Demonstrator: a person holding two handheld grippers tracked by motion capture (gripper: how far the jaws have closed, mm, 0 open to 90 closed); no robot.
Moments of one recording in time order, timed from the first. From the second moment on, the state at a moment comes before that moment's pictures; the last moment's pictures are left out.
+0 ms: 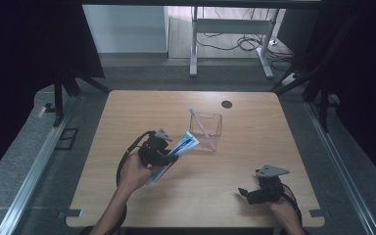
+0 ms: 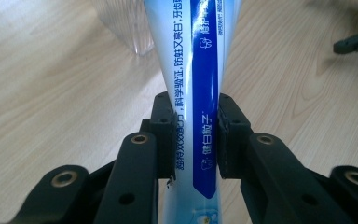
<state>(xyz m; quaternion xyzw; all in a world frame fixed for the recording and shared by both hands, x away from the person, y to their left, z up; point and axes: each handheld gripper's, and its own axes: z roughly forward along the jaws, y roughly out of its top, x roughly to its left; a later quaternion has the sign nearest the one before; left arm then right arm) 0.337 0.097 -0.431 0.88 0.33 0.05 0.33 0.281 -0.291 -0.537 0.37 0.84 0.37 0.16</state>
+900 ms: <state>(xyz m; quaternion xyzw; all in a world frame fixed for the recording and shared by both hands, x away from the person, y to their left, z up) 0.369 0.074 -0.398 0.86 0.33 0.08 0.38 0.281 -0.292 -0.537 0.37 0.84 0.37 0.15</state>
